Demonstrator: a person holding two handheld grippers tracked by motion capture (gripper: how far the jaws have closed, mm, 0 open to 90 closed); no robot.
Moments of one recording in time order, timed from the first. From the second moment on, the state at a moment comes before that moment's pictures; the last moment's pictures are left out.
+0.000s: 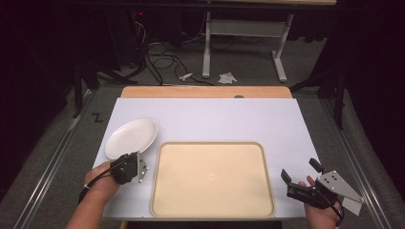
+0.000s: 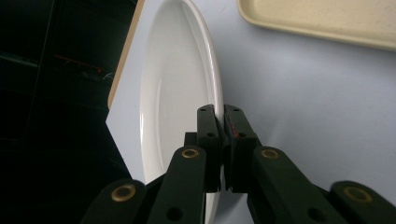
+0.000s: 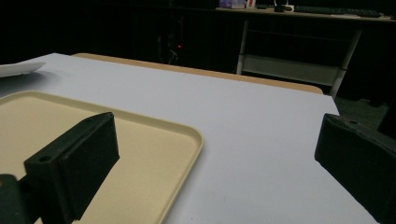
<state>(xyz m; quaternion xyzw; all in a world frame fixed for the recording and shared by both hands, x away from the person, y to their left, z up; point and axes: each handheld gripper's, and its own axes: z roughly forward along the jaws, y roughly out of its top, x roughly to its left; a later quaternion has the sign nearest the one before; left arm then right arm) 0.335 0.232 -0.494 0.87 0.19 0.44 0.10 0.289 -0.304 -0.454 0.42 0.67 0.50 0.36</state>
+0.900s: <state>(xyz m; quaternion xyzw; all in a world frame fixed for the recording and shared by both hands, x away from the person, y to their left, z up) 0.301 0.223 -0.465 0.85 0.18 0.47 0.17 0.305 -0.288 -0.454 0.40 0.68 0.50 0.35</state>
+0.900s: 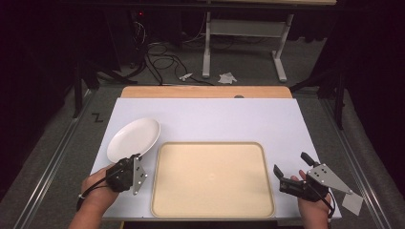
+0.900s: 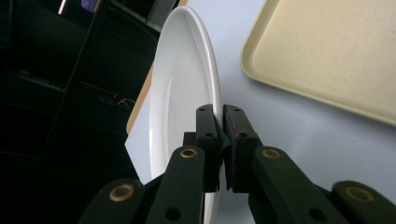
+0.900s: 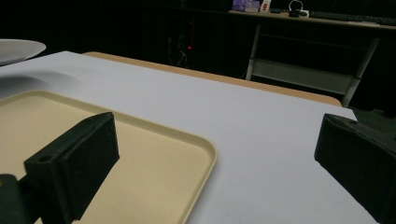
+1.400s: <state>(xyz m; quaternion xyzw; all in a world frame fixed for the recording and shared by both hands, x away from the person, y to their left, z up) 0.291 0.210 -0.455 0.84 0.15 0.48 0.19 0.304 -0.287 -0.454 0.41 0.67 0.50 0.36</state>
